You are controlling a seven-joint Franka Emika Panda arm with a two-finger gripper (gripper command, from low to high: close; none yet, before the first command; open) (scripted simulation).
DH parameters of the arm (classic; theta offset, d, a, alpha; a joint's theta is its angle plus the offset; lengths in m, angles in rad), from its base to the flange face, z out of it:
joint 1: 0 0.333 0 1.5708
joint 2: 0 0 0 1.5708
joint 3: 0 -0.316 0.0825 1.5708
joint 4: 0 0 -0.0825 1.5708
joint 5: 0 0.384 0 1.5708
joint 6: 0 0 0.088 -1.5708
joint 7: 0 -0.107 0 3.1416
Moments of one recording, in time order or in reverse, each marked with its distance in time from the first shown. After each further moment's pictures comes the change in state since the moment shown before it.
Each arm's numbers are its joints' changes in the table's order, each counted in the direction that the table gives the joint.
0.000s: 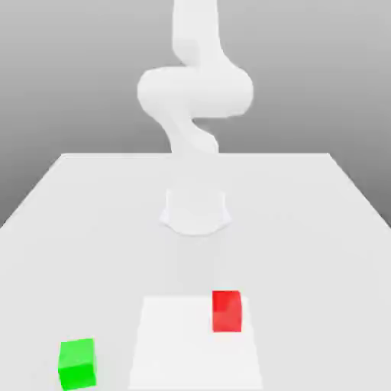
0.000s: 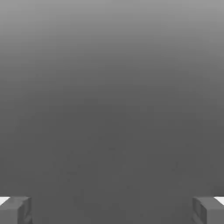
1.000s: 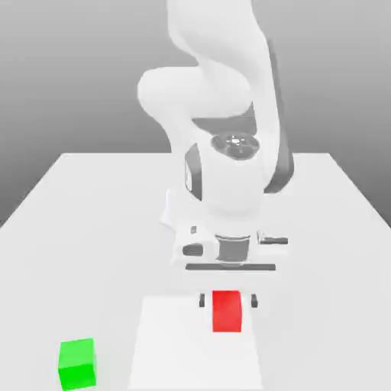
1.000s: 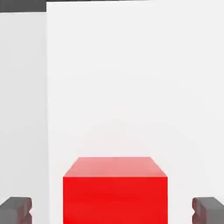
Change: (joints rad) arm 0.047 -0.948 -0.043 0.430 -0.109 0.660 -0.211
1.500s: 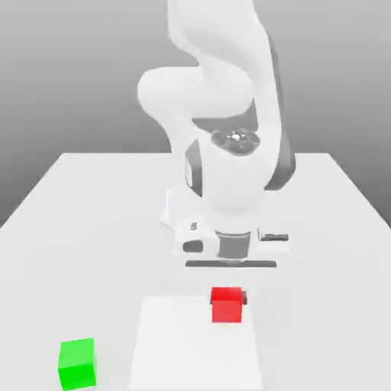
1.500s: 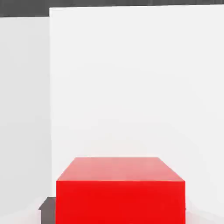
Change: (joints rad) arm -0.034 0.160 -0.061 0.019 0.105 -0.133 0.074
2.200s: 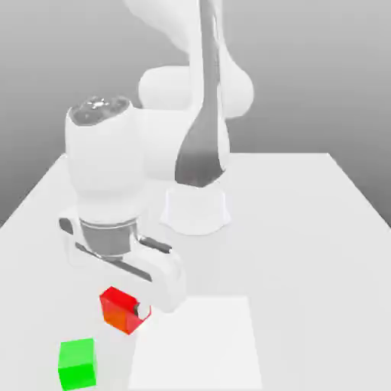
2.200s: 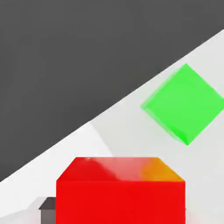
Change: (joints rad) arm -0.183 -0.071 0.256 -0.339 0.093 -0.276 -0.187
